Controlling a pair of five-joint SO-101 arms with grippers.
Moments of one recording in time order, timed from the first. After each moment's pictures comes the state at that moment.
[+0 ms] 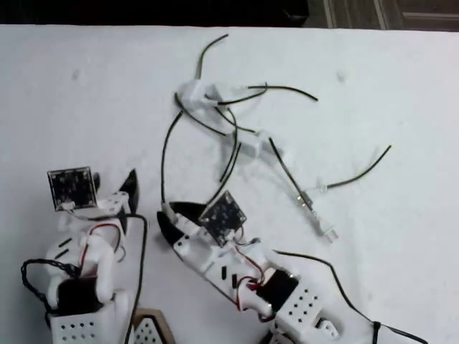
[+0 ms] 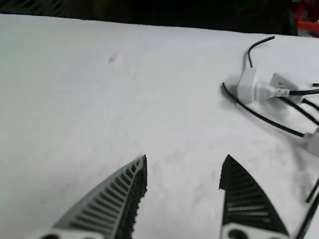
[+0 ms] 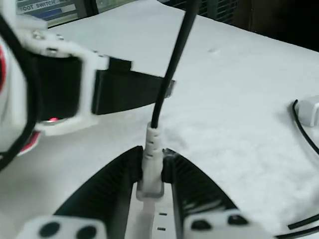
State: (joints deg) left arm -10.4 -99.0 84.7 50.2 1.3; right arm -54.8 -65.8 86.1 5.5 -2.5
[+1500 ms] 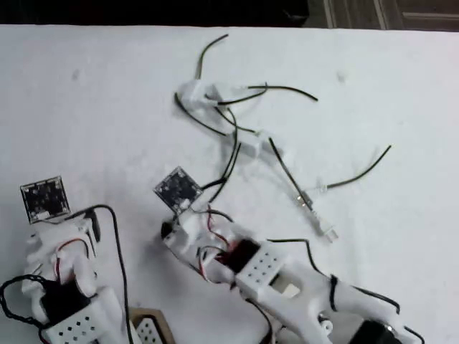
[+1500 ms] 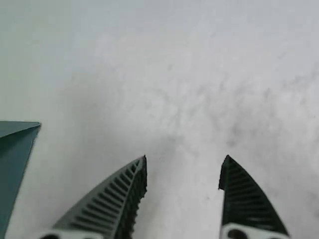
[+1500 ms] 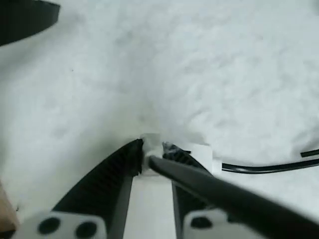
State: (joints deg) left arm -36.4 -99.0 87.8 64.5 -13.6; right arm -54.0 -30.8 66.5 18.3 -2.5
